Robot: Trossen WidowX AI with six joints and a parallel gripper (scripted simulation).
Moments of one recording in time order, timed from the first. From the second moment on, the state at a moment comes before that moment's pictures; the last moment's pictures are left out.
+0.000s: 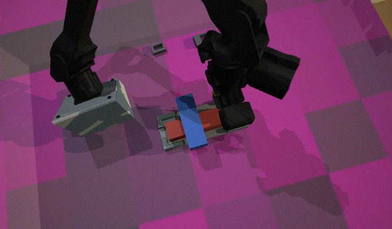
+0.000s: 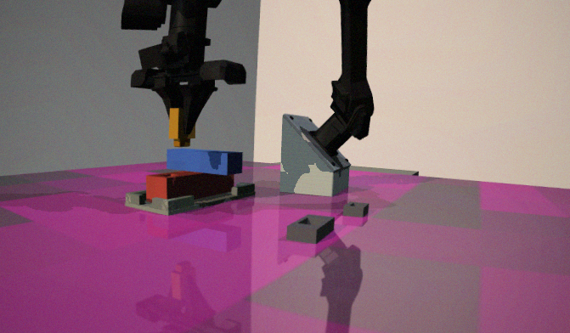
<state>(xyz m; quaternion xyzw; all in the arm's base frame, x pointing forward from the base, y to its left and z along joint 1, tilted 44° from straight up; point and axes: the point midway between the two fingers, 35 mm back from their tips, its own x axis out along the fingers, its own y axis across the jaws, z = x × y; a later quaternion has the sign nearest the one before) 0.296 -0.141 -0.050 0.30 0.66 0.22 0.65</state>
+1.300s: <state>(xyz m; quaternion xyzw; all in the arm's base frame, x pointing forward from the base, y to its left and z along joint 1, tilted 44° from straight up) 0.296 -0.152 -0.073 0.30 0.66 0.23 0.66</state>
